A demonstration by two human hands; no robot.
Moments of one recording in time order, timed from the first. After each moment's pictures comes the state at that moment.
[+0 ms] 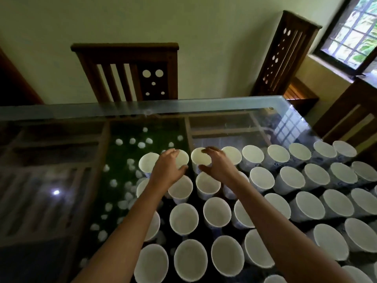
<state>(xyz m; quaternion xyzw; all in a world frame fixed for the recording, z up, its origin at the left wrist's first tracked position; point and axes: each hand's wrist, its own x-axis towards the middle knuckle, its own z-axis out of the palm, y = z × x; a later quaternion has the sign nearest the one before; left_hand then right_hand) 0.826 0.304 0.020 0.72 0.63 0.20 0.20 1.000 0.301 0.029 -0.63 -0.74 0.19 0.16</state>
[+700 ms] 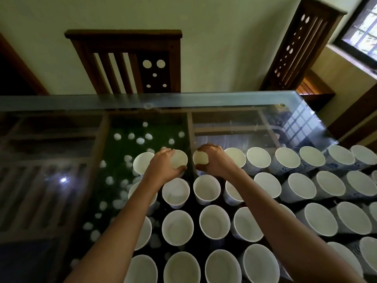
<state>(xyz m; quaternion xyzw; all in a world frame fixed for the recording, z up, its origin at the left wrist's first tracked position) 0.828 0.333 0.007 0.70 0.66 0.14 0.21 1.011 0.351 0.013 -0.59 -0.77 0.24 0.09</state>
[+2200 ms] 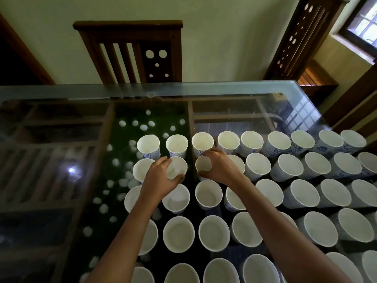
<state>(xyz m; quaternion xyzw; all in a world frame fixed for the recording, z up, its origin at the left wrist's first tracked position) 0.827 0.238 -0.006 0.67 0.68 0.22 0.21 1.020 0.270 0.017 -0.59 -0.77 0.23 0.11</state>
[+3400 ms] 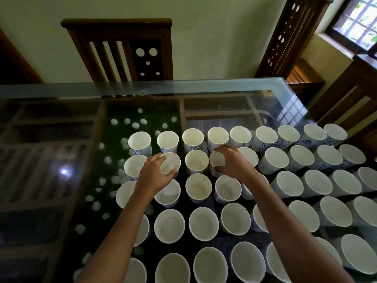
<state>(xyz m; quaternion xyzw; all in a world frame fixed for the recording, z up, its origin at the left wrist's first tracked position) 0.838 0.233 -0.002 0.67 0.68 0.20 0.22 1.076 0.255 0.025 -0.62 -0.75 0.20 0.09</state>
